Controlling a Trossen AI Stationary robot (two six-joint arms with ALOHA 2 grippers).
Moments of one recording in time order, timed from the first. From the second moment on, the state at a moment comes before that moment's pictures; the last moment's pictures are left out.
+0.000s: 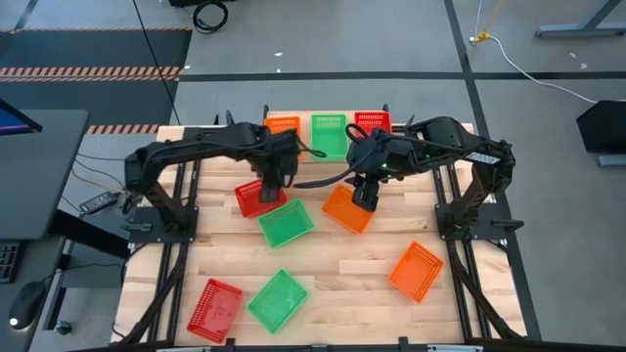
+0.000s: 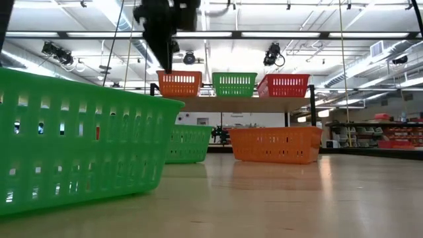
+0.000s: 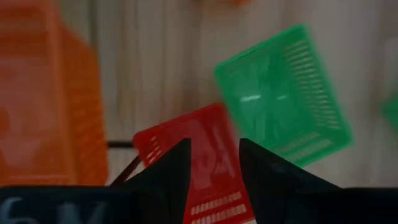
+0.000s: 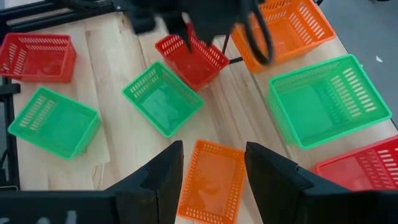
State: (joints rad) left arm 0.25 1.69 1.61 -1.23 0.02 0.25; right arm 0.13 1.74 2.31 -1.52 0.29 0.37
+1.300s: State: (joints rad) left arm 0.21 1.69 1.61 -1.19 0.09 0.11; right arm 0.13 1.73 2.31 -1.52 0.30 0.37
